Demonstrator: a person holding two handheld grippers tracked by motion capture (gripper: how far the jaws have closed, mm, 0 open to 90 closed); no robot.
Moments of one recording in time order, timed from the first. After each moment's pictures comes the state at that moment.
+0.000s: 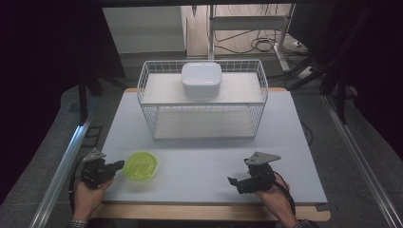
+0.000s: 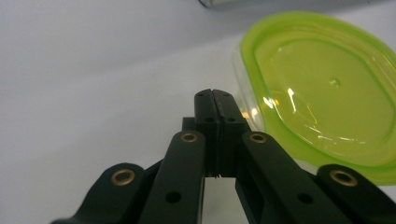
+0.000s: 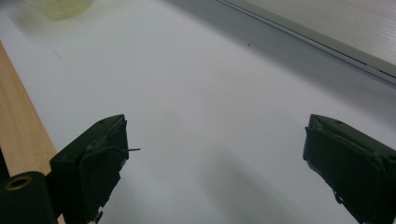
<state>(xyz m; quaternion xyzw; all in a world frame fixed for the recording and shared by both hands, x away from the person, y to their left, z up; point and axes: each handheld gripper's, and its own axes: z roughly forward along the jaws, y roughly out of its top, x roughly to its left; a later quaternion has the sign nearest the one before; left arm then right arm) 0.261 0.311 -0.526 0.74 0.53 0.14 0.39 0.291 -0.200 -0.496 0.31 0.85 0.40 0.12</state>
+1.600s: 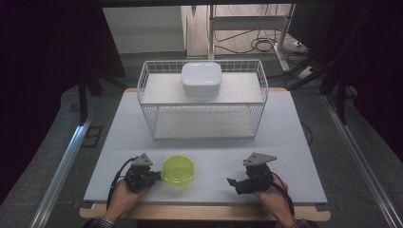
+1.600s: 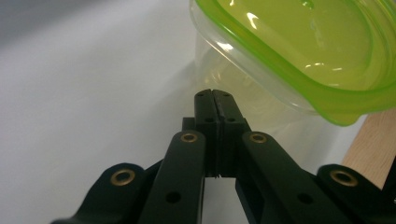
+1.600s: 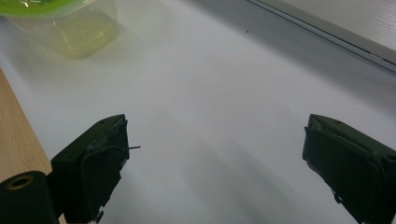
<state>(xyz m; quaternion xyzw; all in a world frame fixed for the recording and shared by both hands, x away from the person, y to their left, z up) 0.273 0.194 -0.534 0.84 0.39 0.05 0.38 0.293 -0.196 -0.504 0.32 0.86 0.38 0.13</state>
